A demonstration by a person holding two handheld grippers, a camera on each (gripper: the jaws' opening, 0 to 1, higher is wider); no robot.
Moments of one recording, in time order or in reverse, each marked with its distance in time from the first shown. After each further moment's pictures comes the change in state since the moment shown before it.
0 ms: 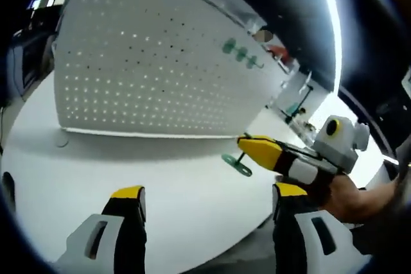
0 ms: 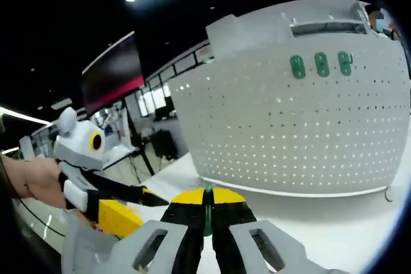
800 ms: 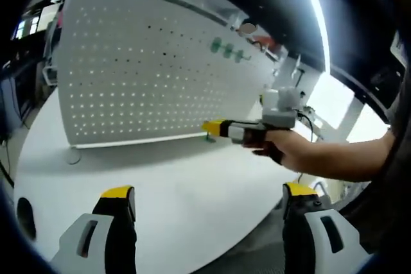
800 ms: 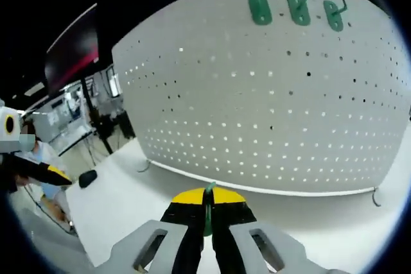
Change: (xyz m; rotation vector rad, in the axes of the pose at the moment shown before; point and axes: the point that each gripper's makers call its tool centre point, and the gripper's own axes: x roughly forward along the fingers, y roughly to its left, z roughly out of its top) left arm -0.029 0.014 -0.006 0.216 -0.017 0.025; right arm 0.053 -0.106 -0.039 -0.018 0.141 -0.211
